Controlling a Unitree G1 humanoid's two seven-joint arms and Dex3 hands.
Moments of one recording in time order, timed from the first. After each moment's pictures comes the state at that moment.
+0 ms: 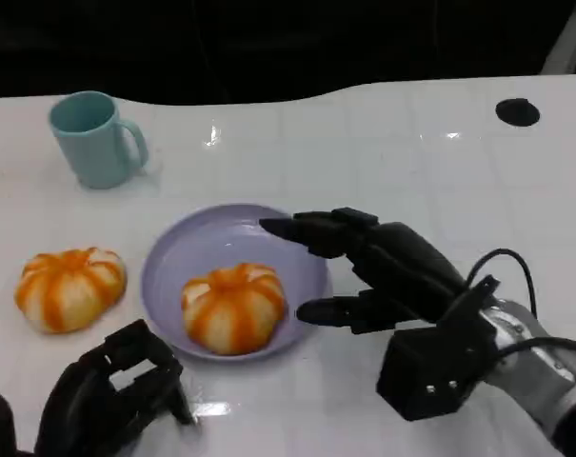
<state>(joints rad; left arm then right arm) -0.05 0.02 0.20 0.63 -0.40 -0.31 -0.69 -0.53 -0.16 0.44 0.67 -0.48 -0.70 -0.06</state>
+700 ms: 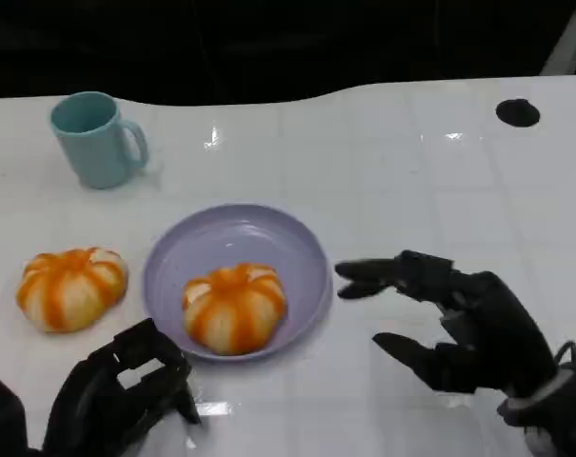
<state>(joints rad) -0.05 0.01 0.19 0.61 -0.38 -0.30 -0.67 -0.12 -0.13 0.25 0.34 0.18 -0.77 0.36</state>
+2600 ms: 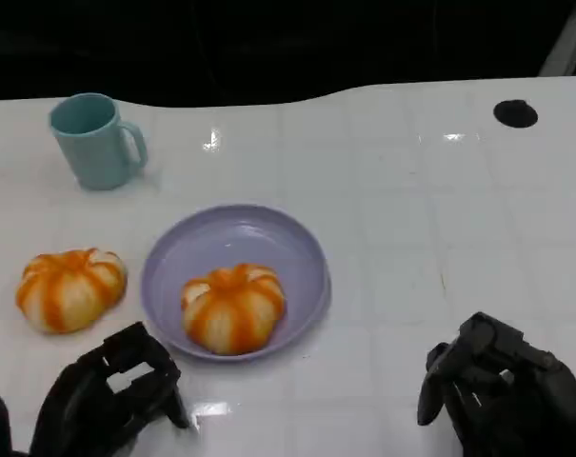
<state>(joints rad) -0.06 0.03 0.21 0.64 -0.39 -0.30 -0.71 0.17 0.01 0.06 0.18 0.37 -0.55 0.58</state>
